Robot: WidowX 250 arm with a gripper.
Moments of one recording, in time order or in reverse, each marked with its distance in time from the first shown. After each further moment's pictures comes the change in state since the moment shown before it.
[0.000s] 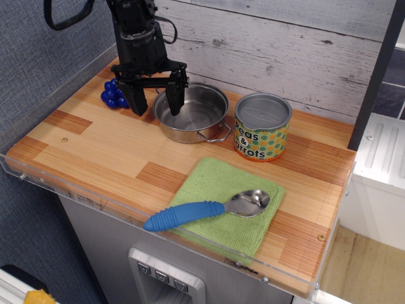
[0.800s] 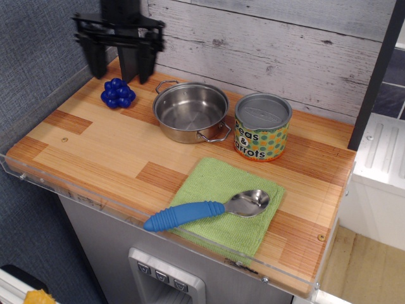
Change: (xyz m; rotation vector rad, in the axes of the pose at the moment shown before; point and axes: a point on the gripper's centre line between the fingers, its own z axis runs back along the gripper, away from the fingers) arm -0.042 0.021 0.079 0.215 0.085 0.106
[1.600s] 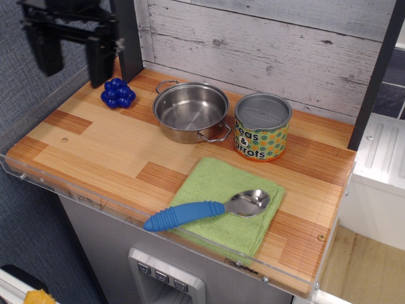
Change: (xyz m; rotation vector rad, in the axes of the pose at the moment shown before) arm -0.066 -0.009 0.038 0.025 -0.045 -0.269
